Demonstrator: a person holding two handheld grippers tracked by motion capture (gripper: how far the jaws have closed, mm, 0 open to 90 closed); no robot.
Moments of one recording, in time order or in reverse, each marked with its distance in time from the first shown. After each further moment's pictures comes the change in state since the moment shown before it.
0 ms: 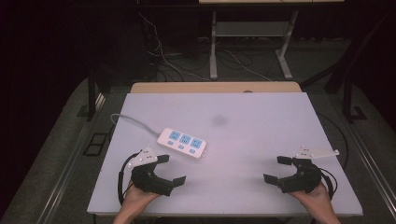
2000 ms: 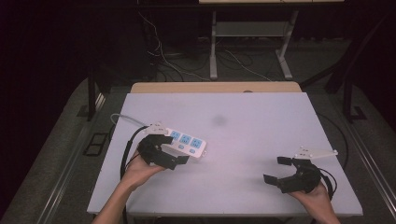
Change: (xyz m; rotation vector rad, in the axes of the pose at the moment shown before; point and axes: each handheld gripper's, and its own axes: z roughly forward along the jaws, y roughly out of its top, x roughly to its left) left arm 0.036 0.058 0.026 0.190 0.005 0.025; right arm -0.002 -0.002 0.002 0.015 -0.011 -0.005
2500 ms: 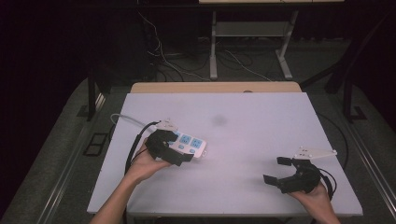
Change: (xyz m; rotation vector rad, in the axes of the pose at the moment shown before) left arm 0.003 0.013 0.020 0.089 0.015 0.040; right arm -0.001 -0.001 0.001 0.006 0.002 -0.002
